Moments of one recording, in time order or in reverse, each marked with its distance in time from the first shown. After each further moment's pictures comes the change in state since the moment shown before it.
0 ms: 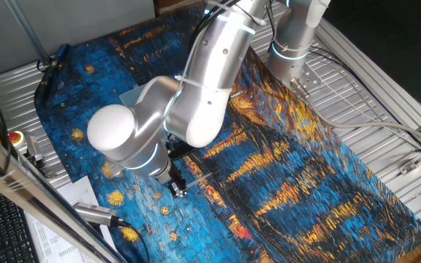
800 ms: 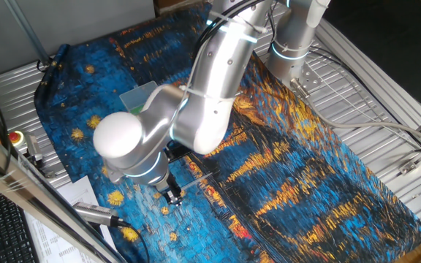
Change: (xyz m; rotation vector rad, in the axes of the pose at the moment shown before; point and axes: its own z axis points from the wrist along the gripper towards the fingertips) arm -0.020 0.004 0.008 0.012 -0.040 -0.007
